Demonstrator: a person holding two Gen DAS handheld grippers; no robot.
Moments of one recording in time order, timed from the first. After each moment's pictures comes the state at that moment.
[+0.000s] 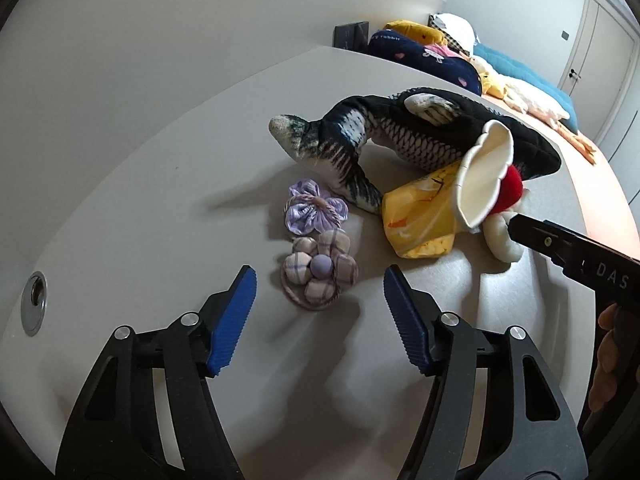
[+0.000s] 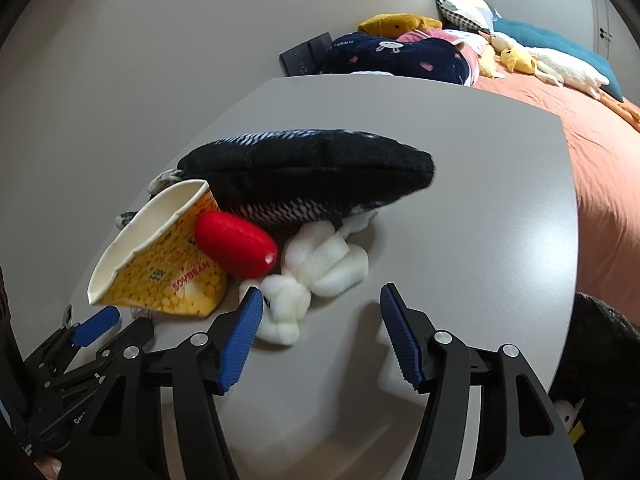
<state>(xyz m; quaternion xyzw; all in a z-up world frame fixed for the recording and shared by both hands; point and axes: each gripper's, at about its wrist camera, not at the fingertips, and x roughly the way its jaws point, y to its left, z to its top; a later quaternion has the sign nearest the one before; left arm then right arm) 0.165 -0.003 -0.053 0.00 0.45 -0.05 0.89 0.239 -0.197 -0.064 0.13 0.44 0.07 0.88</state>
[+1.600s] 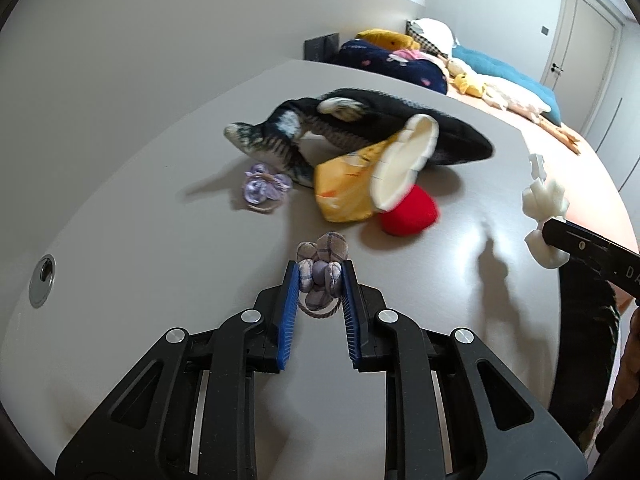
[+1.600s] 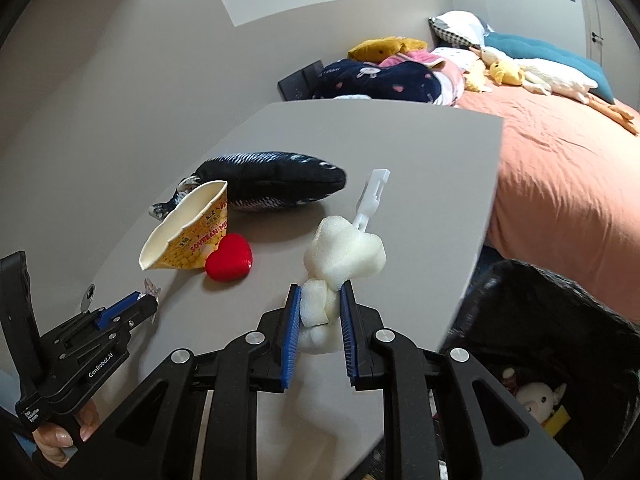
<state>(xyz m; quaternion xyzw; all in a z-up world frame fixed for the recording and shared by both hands) 0.124 -0.041 -0.034 0.02 0.43 -0.07 0.90 0.157 -0.251 -0.035 0.14 0.40 0.08 0.90</state>
